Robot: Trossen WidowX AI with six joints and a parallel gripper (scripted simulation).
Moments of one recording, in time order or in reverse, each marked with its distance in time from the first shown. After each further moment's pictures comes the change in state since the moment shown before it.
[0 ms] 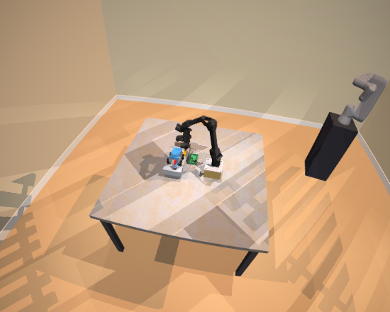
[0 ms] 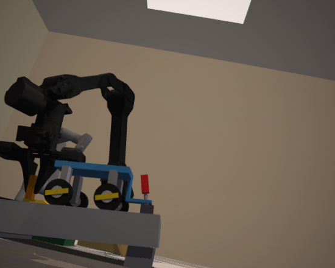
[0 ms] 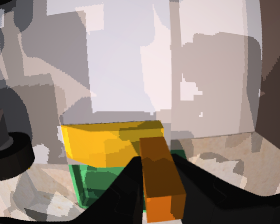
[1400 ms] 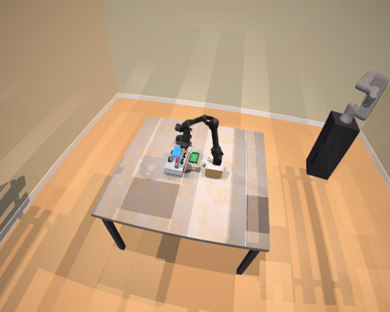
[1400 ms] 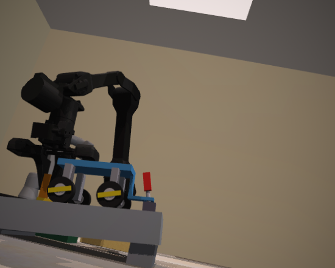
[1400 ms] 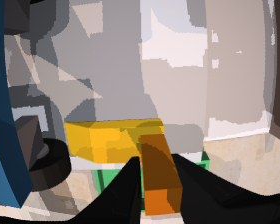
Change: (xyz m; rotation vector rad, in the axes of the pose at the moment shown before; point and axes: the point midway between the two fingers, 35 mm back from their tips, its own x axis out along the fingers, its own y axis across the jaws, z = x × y) arm -0.003 0.026 0.006 0.002 -0.003 -0.003
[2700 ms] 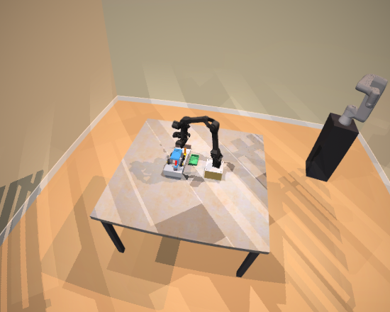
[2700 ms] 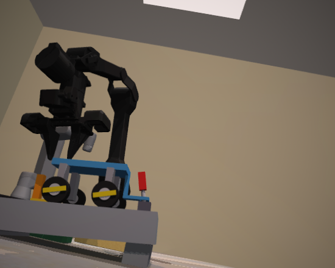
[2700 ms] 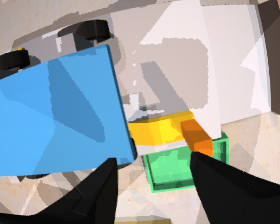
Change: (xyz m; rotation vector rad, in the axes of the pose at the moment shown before) arm -0.063 0.033 0.018 0.174 -0.040 0.057
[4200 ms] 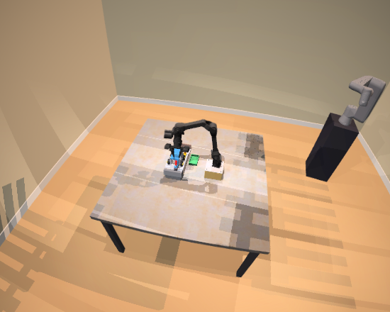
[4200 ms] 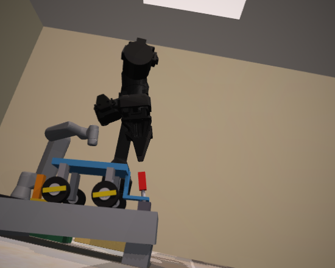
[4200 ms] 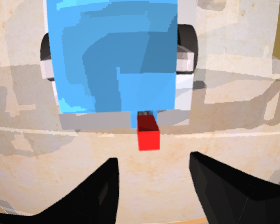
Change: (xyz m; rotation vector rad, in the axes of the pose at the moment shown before) arm -0.008 0.164 -0.016 1.392 0.156 0.077
